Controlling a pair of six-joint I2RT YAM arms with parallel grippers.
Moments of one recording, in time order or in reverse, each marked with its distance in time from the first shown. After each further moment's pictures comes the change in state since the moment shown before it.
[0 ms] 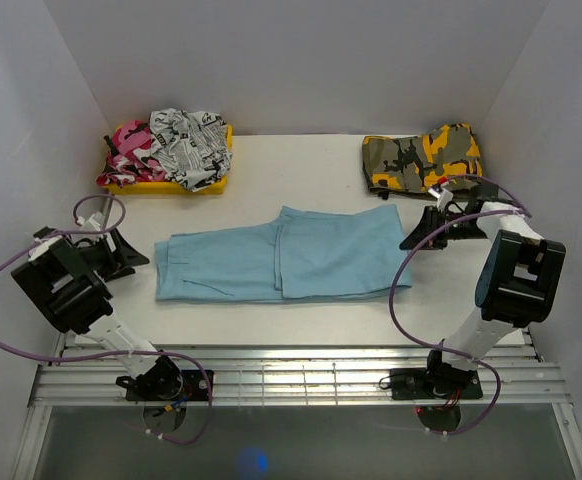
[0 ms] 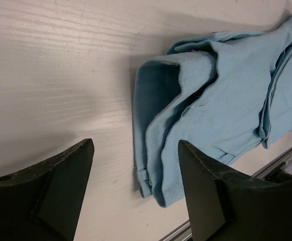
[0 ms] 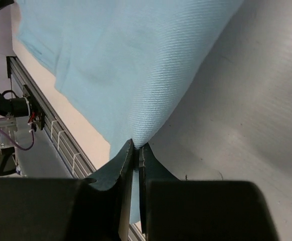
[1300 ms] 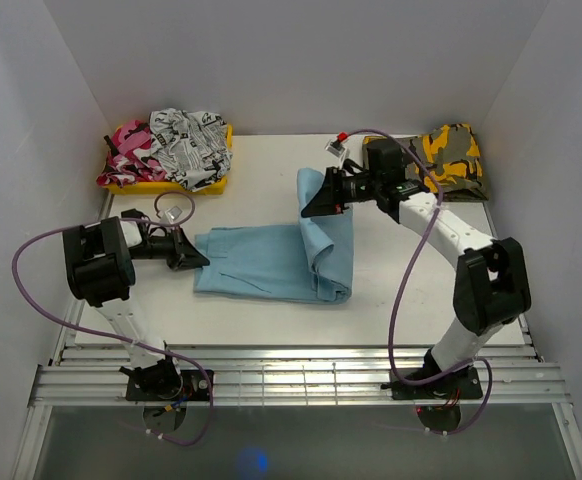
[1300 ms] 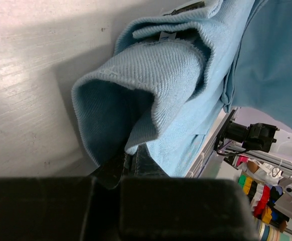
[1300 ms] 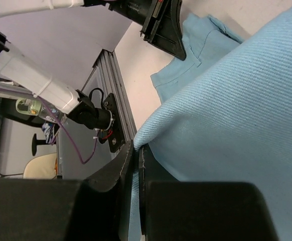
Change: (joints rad) left arm -0.470 0.121 -0.131 0.251 0.159 -0.319; right arm 0.638 -0.121 0.178 0.649 -0.088 0.774
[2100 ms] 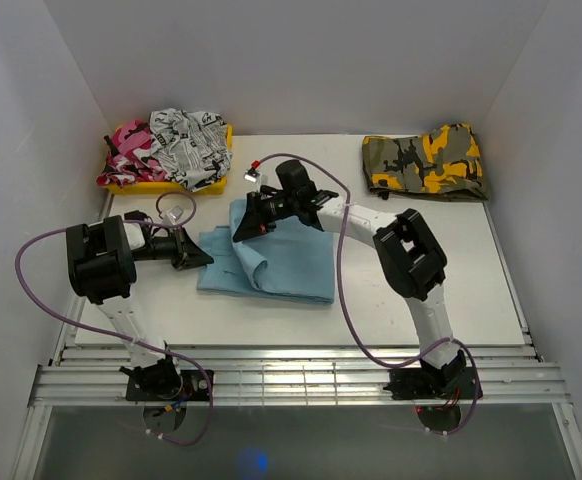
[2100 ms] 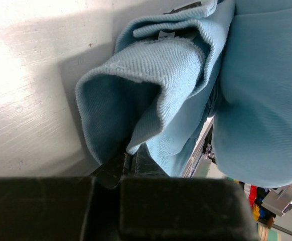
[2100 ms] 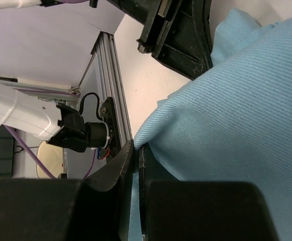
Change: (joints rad) left arm -0.016 0.023 -0.025 0.106 0.064 -0.082; right arm 0.344 0.504 0.335 0.174 0.134 0.184
